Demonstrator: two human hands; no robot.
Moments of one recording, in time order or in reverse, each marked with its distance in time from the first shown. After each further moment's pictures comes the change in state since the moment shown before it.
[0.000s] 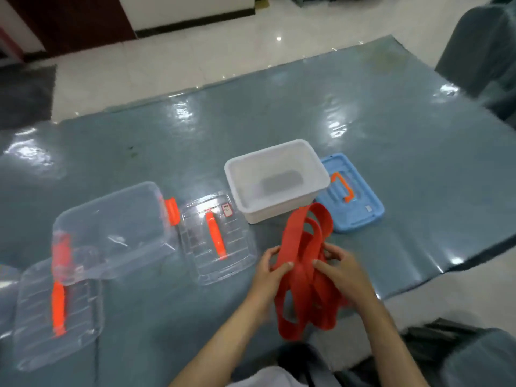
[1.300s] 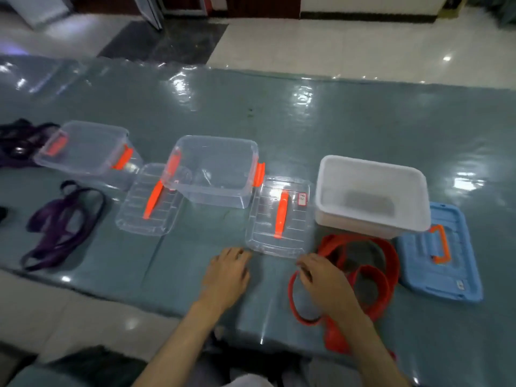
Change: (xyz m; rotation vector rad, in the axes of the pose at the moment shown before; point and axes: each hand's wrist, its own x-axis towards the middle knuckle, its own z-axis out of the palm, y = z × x) left_hand -0.091 -0.022 -0.132 1.363 0.550 0.168; right_hand 0.013 -0.039 0.091 -0.688 -0.554 -0.704
